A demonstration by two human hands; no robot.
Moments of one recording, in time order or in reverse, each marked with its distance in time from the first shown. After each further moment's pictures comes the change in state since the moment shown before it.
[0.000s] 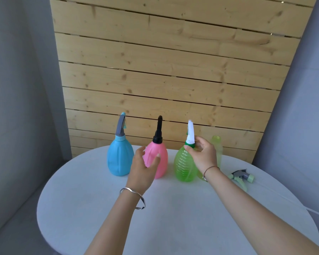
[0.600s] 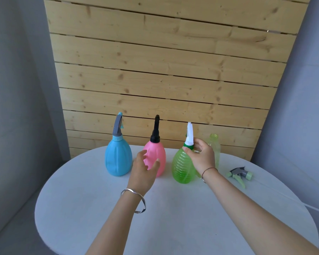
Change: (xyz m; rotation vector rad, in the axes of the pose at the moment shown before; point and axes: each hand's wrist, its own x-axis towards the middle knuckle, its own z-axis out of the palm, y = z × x) left_hand 0.000 -0.007 0.009 0.058 -0.051 -0.042; right_hand -0.005 0.006 -0.002 0.008 0.010 0.047
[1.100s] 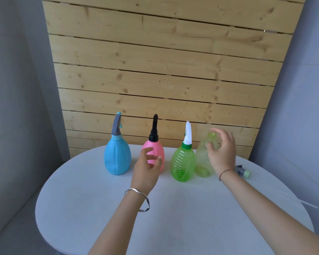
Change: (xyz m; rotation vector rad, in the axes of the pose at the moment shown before) left_hand -0.006 0.006 0.009 -0.036 0.035 0.102; right_hand 0.002 -0.003 -0.051 -0.245 0.273 -0.338
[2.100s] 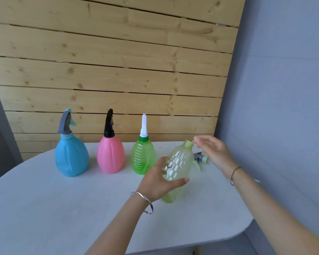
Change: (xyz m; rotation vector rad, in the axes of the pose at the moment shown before) left_hand -0.047 0.025 0.110 0.073 -0.470 0.123; right_hand -0.001 0.049 -0.116 0.277 -0.376 0.407
